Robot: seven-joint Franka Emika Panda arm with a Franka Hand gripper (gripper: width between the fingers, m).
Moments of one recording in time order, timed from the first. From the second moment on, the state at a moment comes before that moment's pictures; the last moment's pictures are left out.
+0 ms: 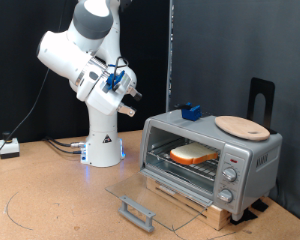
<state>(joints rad) -0.41 -0.41 -0.05 -2.60 1.08 1.90 -1.09</state>
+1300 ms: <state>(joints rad) -0.45 -0.18 -0.11 -2.38 0.75 1.47 -0.61</state>
